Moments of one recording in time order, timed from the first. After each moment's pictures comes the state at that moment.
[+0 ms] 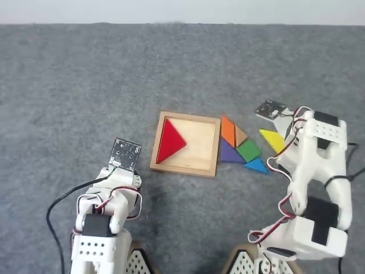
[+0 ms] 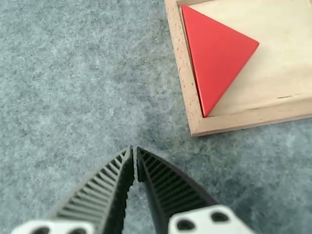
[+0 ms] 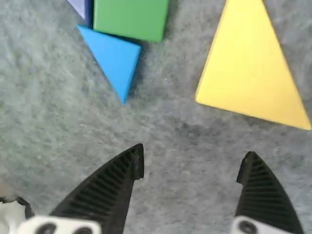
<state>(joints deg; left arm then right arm) -2.5 -93.8 97.2 59.6 -7.8 14.6 -0.8 26.9 73.3 60.9</state>
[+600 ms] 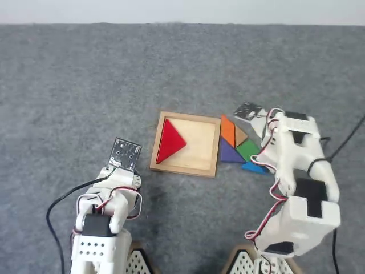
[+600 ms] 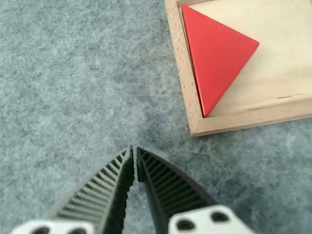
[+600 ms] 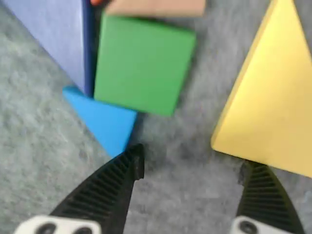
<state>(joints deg) -2.5 -93.8 97.2 59.6 -7.8 4.0 10.0 27.3 62.2 55.4</state>
